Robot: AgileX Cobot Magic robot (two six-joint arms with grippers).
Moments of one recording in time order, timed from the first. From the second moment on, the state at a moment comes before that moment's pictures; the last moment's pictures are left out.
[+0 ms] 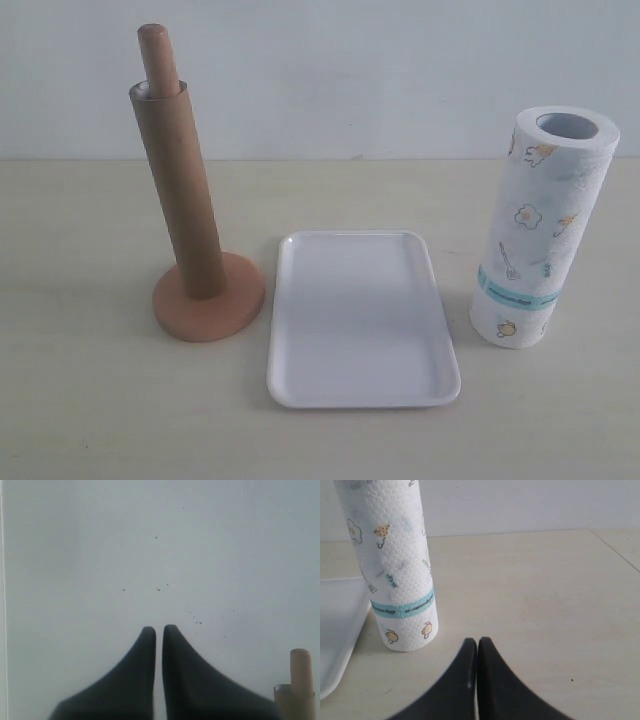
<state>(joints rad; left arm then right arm) 0.01 0.25 -0.23 -0.08 -0.31 0.10 -0.03 0.01 0.00 0.04 0.34 0.00</state>
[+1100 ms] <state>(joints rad) 0.00 0.66 -0.24 0.74 -0.65 -0.59 -0.03 0.01 0.00 0.04 0.34 0.00</state>
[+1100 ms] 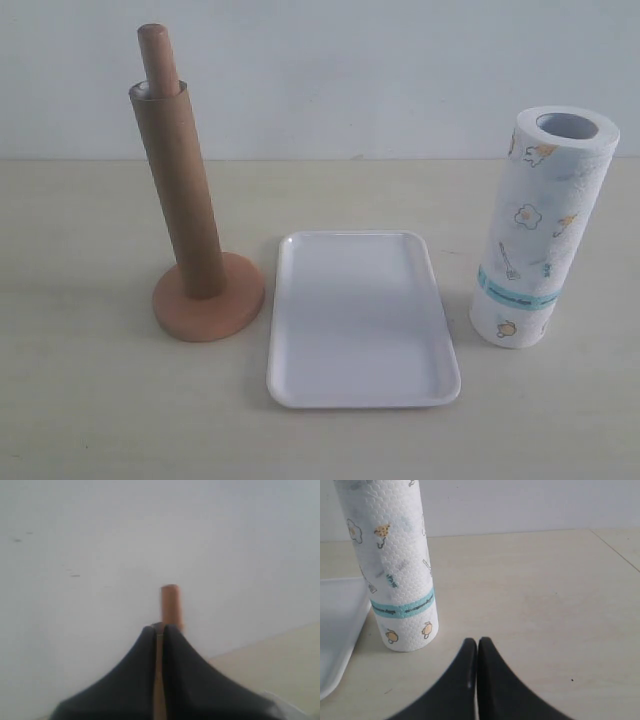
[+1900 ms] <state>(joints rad) 0.00 1.38 -0.33 0.72 -0.99 -0.61 -0.03 0.01 0.00 0.04 0.34 0.00</state>
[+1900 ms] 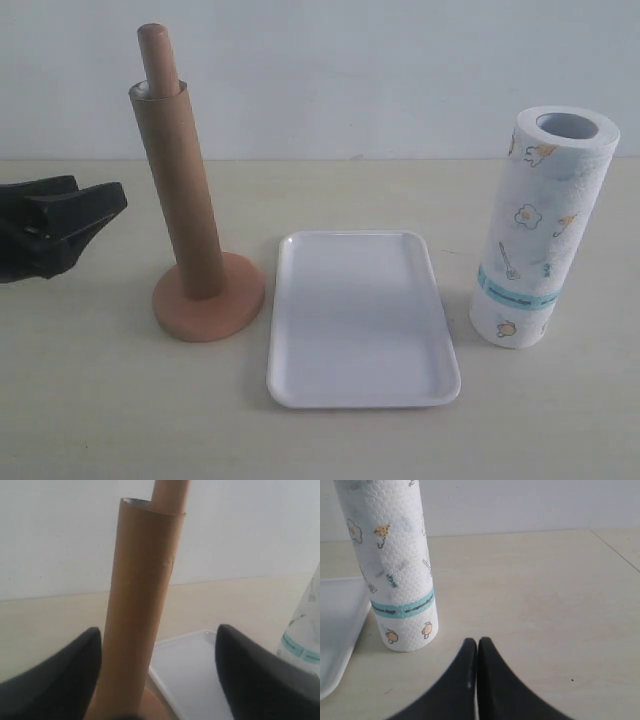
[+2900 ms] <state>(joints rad) -0.03 1.69 -0.65 0.88 -1.05 -0.72 -0.03 0.01 0.00 0.04 0.34 0.00</state>
